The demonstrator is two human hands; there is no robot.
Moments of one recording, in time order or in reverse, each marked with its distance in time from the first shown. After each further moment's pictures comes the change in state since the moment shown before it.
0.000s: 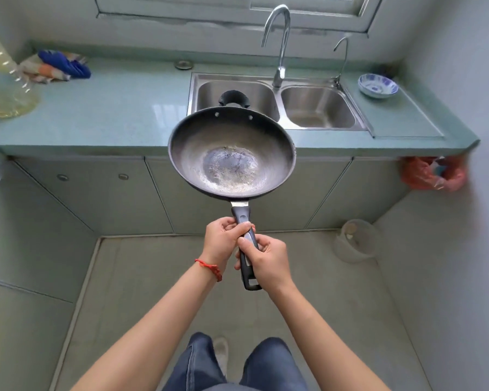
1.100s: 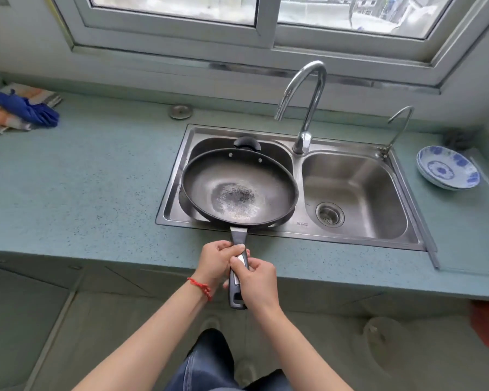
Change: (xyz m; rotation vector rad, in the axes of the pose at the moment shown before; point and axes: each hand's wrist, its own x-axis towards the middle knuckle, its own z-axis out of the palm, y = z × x) left_hand 0.381 0.102 0.089 -0.068 0.089 -0.173; right_hand 0.408 -0.086 -0.020 -0.049 -0.040 0.158
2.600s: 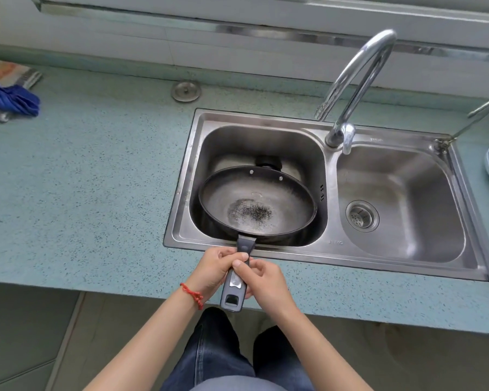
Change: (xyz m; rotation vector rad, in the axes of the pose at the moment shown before) left_hand 0.080 0.043 -0.045 0.133 -0.154 -0.156; right_hand 0.104 -0.017 0.032 -0.171 -0.216 0.152
